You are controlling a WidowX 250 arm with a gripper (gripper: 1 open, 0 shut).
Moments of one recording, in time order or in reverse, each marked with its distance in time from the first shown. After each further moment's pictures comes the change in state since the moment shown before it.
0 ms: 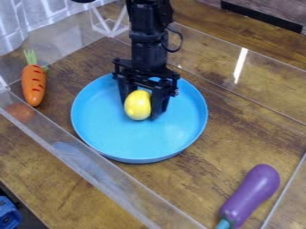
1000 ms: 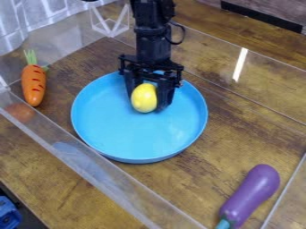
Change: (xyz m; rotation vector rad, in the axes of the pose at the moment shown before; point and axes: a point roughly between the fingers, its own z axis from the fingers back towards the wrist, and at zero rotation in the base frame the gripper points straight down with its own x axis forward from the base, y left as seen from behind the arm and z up) arm 0.011 0.009 -0.001 0.012 0.009 -0.009
